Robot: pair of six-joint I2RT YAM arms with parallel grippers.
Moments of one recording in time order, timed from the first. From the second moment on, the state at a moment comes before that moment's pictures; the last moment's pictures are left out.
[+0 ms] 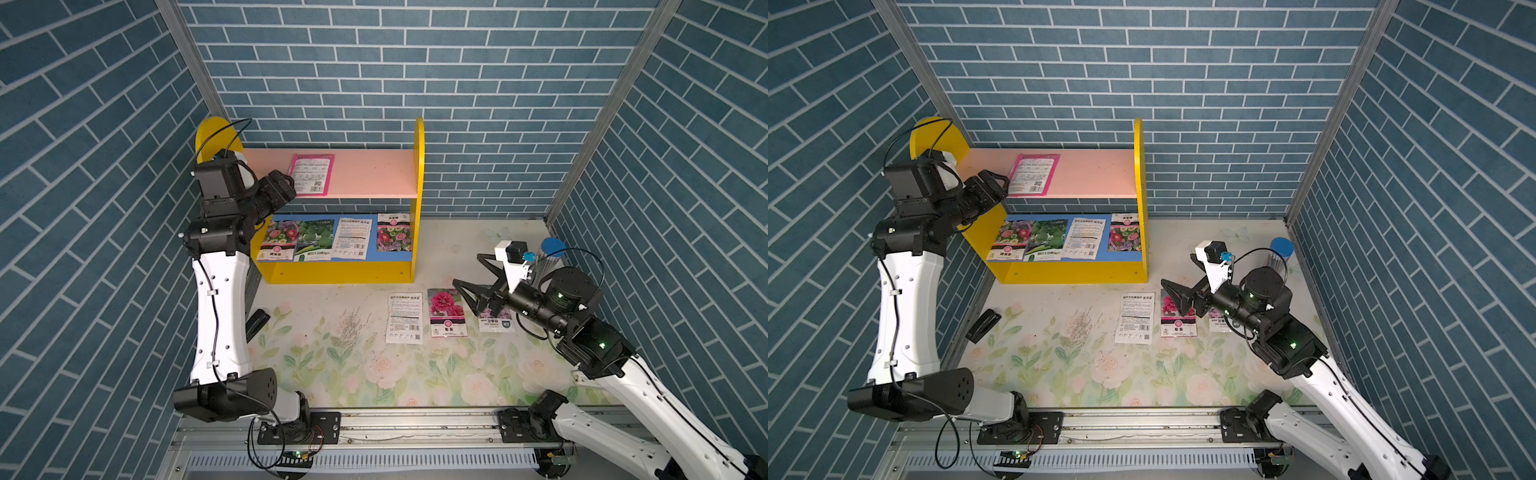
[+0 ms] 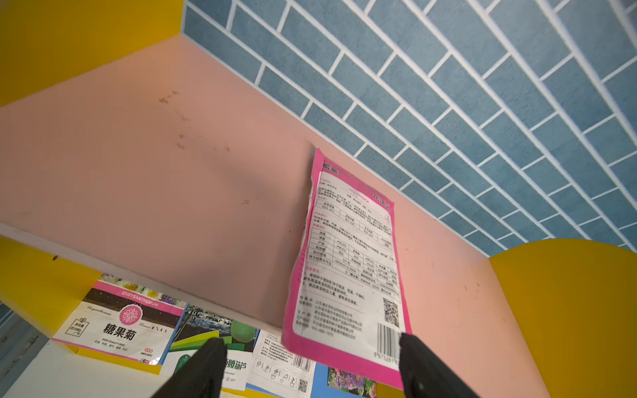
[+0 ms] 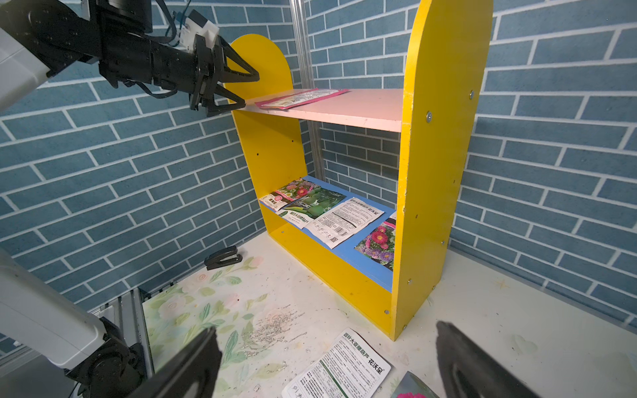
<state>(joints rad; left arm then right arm) 0.16 1.46 1.91 -0.82 0.25 -0.53 0.71 0.79 0.99 -0.28 -0.24 0.08</state>
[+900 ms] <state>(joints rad) 0.17 1.51 1.90 -0.82 0.31 -0.55 0.71 0.81 0.98 -0.27 -0.24 0.08</state>
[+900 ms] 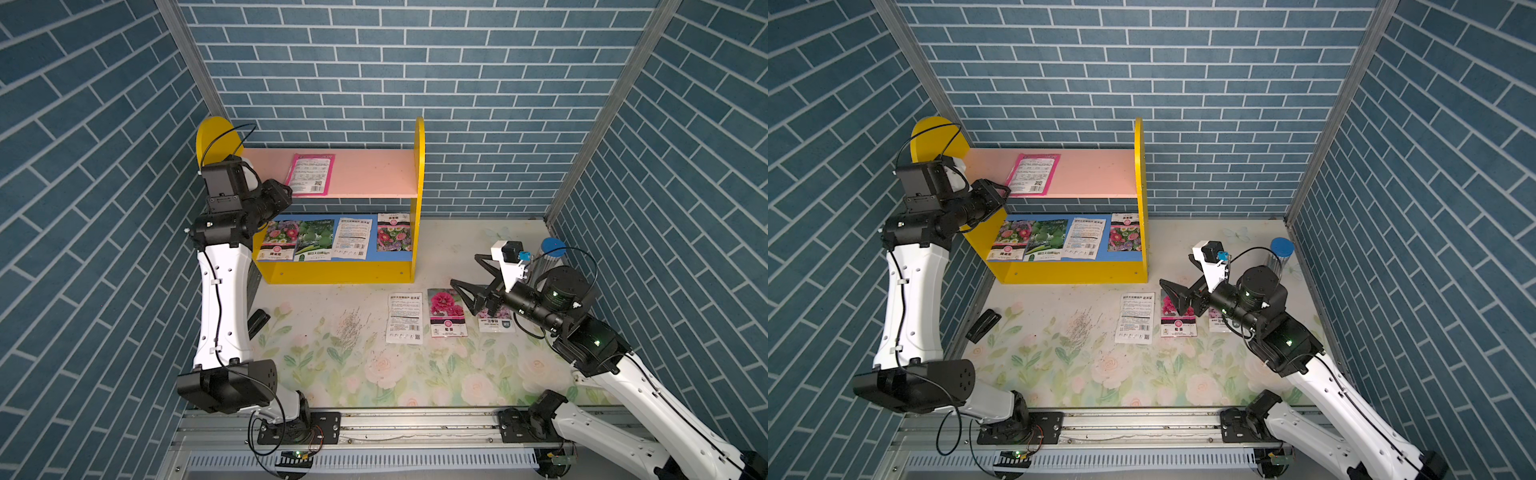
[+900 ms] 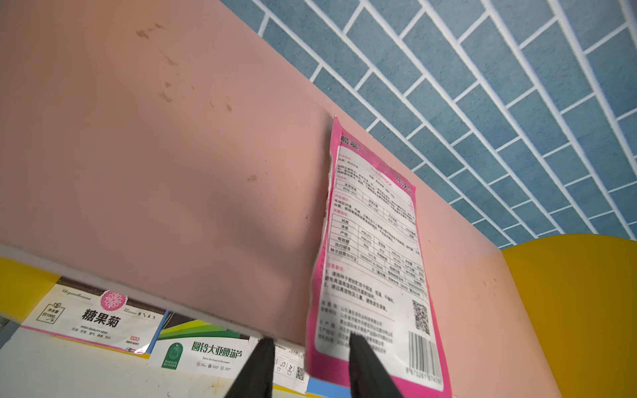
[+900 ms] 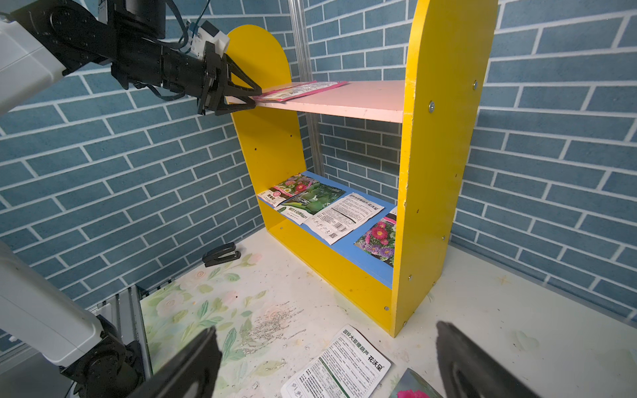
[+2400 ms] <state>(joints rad) 0.02 0.91 1.28 0.04 0.76 -0.79 0.71 1.11 0.85 0.69 -0.58 0.72</state>
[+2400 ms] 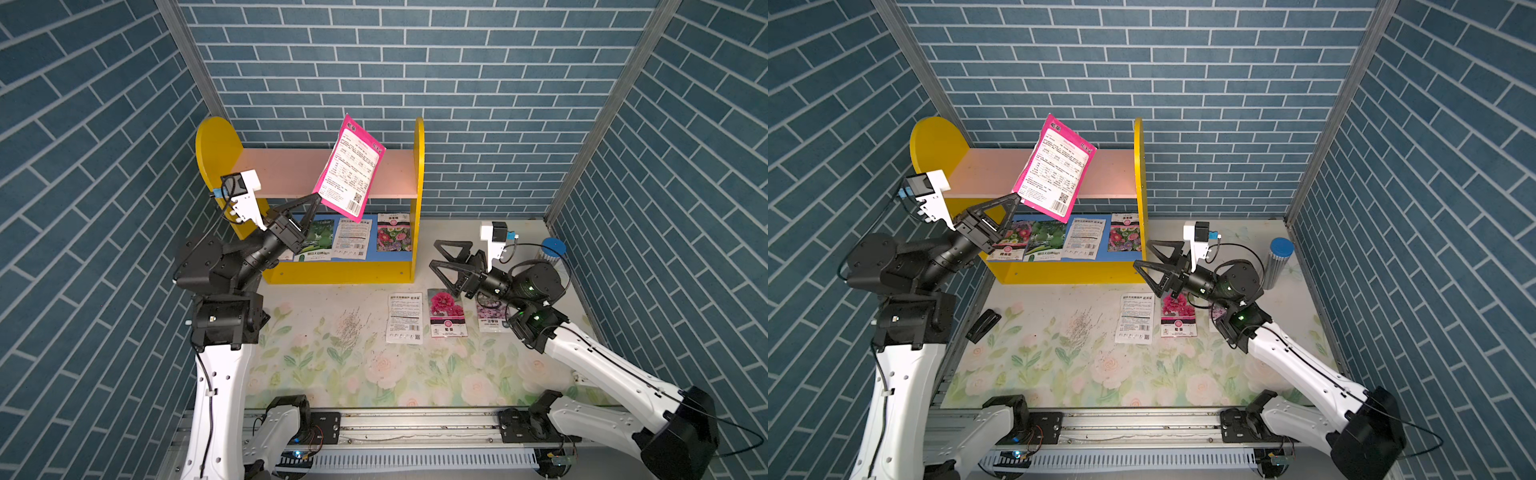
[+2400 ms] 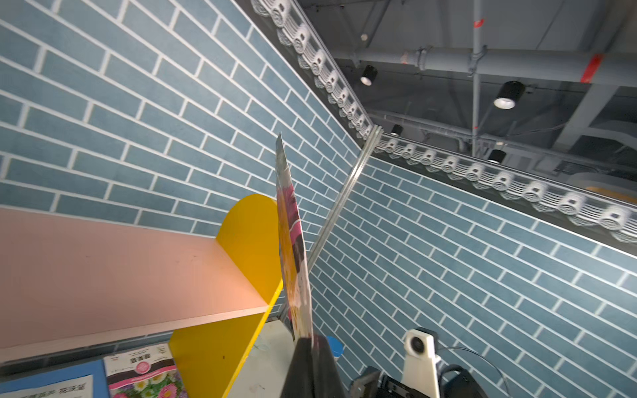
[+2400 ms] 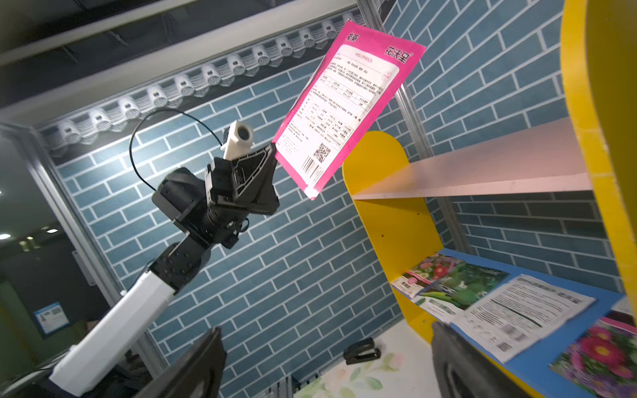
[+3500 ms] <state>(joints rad) -0.37 0.70 0.95 0.27 0.64 -0.83 0.77 1.43 1.09 1.10 -0.70 1.07</state>
